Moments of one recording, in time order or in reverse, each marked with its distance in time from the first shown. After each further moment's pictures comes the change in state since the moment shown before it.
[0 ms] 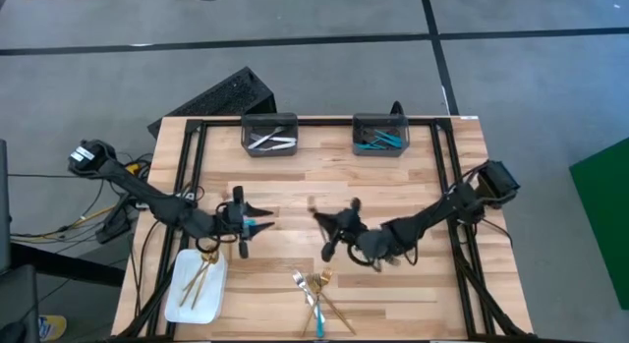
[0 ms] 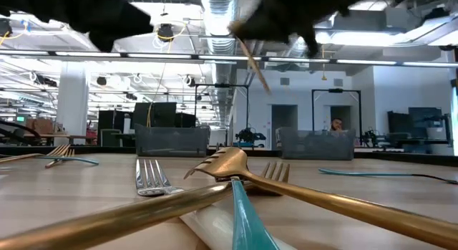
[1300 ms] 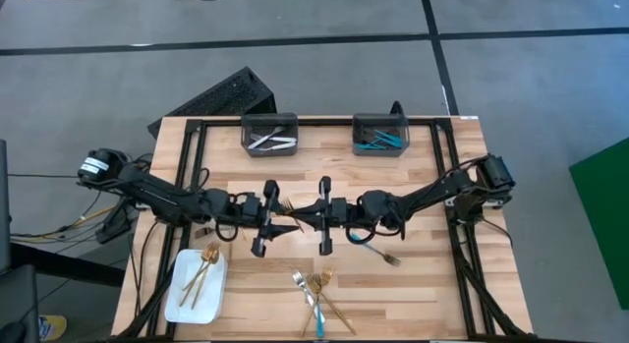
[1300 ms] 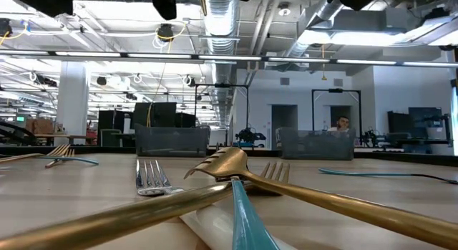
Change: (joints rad) left arm 0.241 0.268 0.182 0.437 0.556 0.083; right arm -0.180 -0.002 0.097 0.377 -0.728 -0.485
